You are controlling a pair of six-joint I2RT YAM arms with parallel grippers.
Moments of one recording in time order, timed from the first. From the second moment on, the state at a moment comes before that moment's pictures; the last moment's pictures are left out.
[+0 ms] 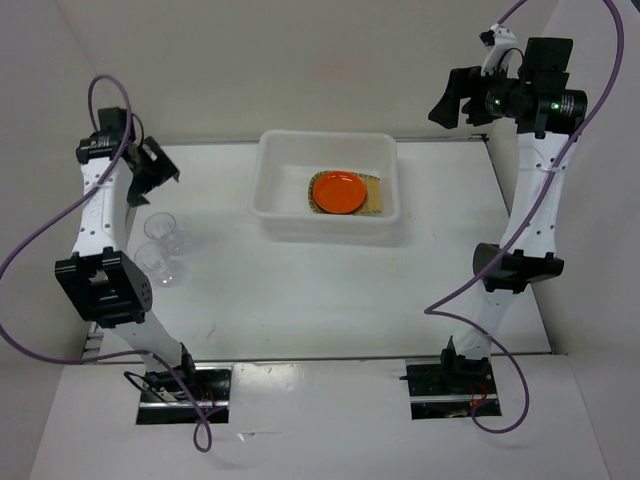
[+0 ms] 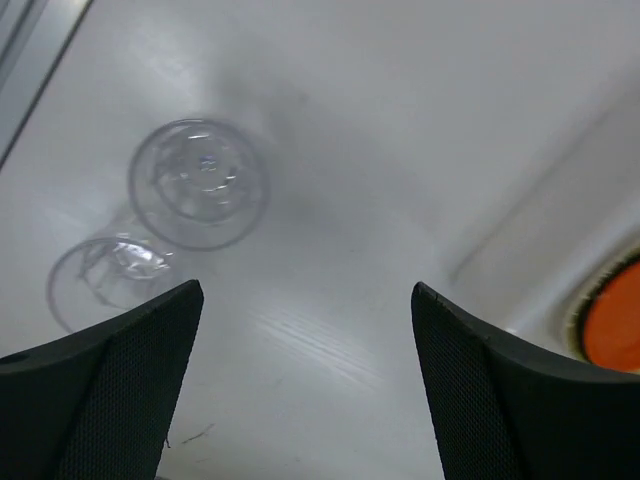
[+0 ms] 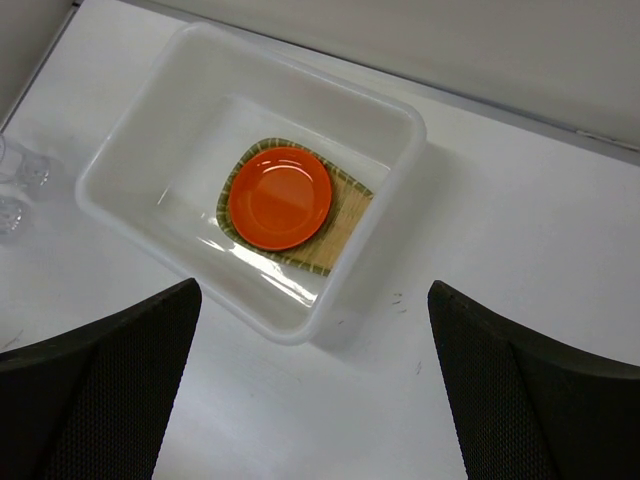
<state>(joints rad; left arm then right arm) 0.19 1.72 1.87 -1.07 -0.07 -0.53 -0.13 1.94 2.70 -1.29 -0.58 -0.14</state>
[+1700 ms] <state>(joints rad) 0.49 1.82 1.36 -0.72 0.08 -0.26 -0.13 1.93 2.69 -1.29 -0.61 -0.14</state>
